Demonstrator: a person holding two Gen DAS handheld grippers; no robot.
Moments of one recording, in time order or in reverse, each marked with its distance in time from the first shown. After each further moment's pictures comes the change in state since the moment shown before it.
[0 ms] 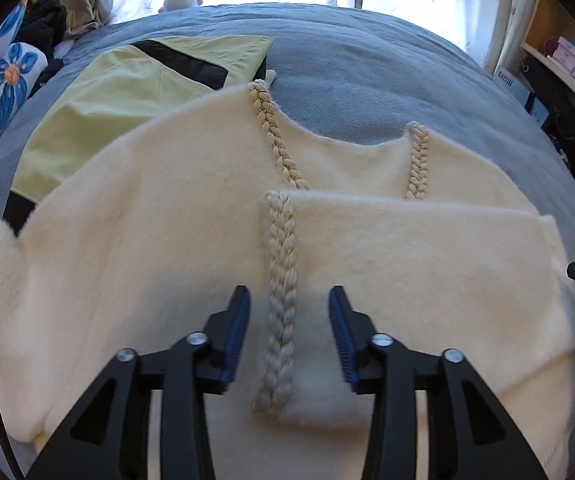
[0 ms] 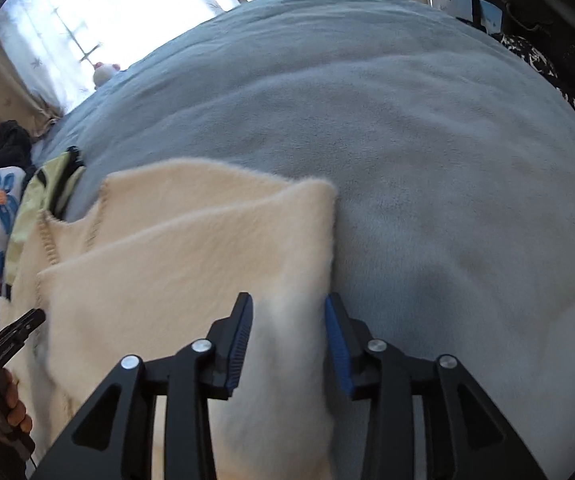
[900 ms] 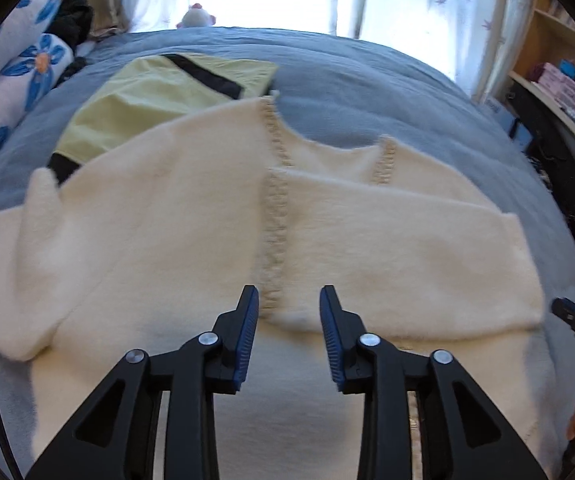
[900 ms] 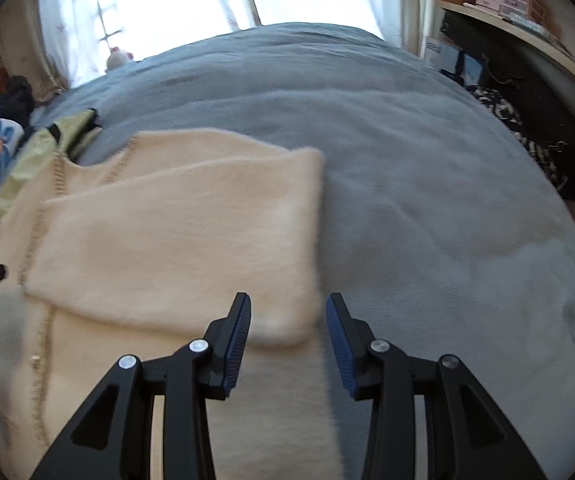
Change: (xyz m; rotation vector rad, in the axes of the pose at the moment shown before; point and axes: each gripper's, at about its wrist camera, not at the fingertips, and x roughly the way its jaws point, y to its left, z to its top) left arm -0.060 -0.010 -0.051 -0.039 -0.087 -0.064; right arm -0.048 0.044 -0.067 -0.135 -0.104 -0.113
